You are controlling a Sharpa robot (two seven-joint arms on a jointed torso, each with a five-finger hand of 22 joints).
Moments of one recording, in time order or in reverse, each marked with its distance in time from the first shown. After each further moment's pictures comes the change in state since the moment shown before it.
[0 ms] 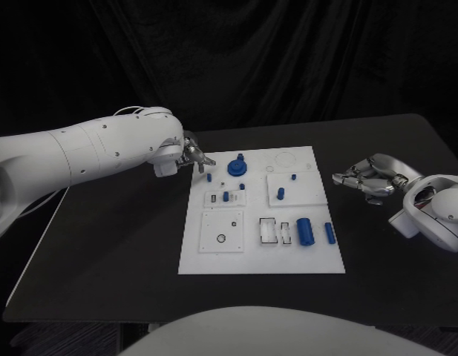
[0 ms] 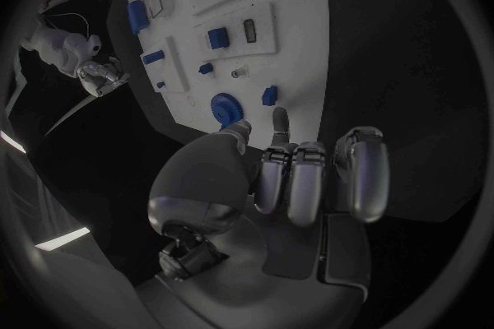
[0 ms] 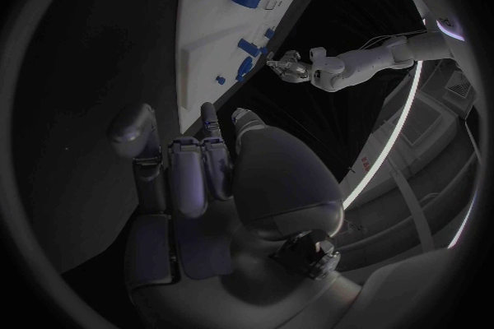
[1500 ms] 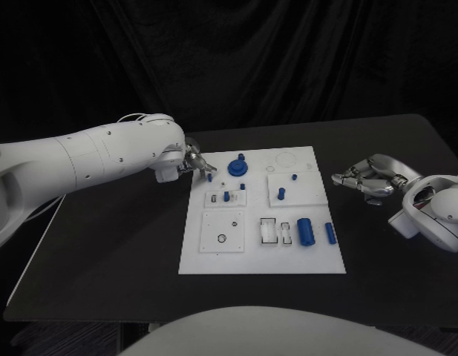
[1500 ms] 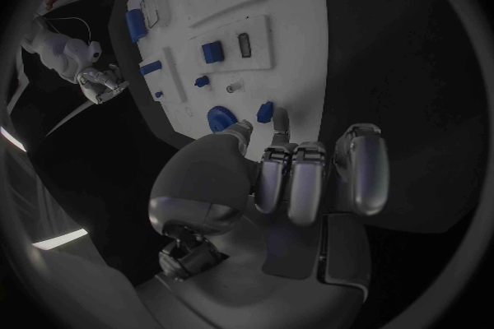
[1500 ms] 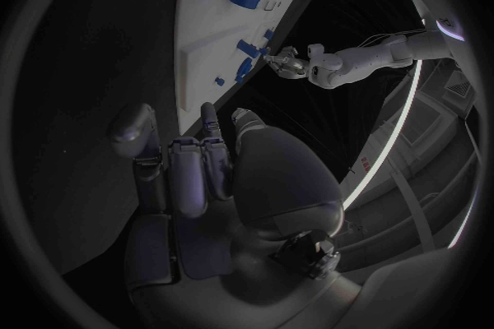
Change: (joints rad) left arm -0.029 0.012 0.000 -0.020 -0.001 0.023 0.028; left_hand 0.008 0.008 -0.003 -0.003 0.008 -0.007 0.007 -0.023 -0.015 0.000 0.007 0.000 0.000 -0.004 0.004 0.000 0.000 0.000 -0.021 0.007 -0.022 0.001; right arm -0.001 0.004 0.000 -0.001 0.000 0.004 -0.001; right_hand 0.000 0.000 0.000 0.000 0.007 0.000 0.000 0.000 -0.001 0.000 0.000 0.000 0.000 0.000 0.000 0.000 0.000 0.000 0.000 0.000 0.000 0.000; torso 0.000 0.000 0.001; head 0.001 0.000
